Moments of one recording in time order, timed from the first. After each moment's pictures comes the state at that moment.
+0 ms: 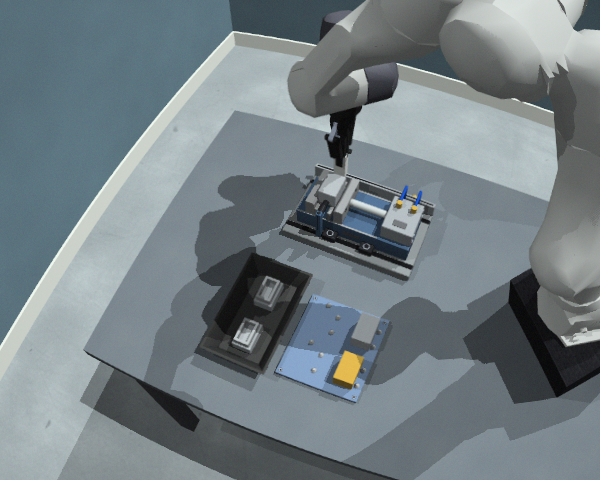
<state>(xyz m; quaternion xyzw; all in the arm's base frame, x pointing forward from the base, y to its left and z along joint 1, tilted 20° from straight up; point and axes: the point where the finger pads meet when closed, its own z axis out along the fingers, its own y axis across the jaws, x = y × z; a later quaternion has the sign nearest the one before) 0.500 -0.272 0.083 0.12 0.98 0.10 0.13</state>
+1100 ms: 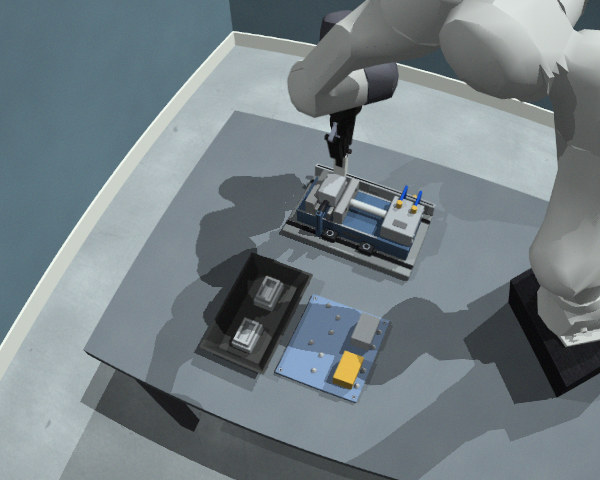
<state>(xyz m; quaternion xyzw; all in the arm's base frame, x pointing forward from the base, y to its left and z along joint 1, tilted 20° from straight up) 0.500 -0.272 0.083 0.12 0.98 0.10 0.13</state>
